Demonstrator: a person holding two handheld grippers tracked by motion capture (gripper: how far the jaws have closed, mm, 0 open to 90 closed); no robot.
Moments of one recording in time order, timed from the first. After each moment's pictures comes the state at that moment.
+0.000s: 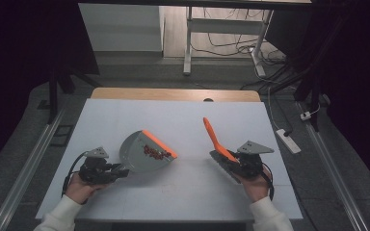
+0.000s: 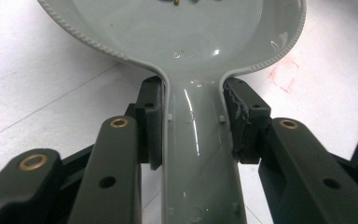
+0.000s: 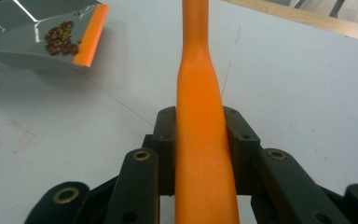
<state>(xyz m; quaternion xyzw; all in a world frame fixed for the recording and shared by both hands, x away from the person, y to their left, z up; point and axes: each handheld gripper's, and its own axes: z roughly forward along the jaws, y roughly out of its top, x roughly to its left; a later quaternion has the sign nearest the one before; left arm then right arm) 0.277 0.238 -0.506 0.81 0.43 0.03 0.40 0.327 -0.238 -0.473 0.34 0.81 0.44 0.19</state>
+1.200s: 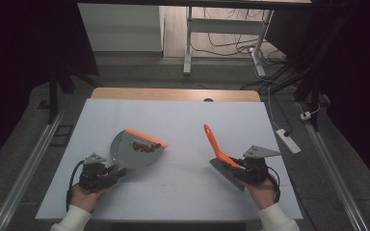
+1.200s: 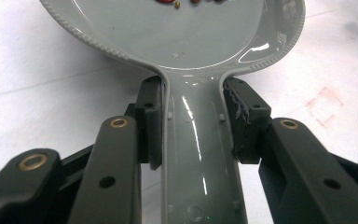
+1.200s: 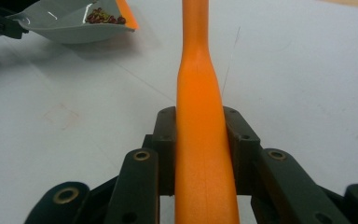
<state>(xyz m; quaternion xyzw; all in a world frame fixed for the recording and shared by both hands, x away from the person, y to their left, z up) 0.251 0.226 -0.512 0.74 0.55 0.10 0.38 0.314 -0.252 -0.472 0.34 0.82 0.45 0.13</state>
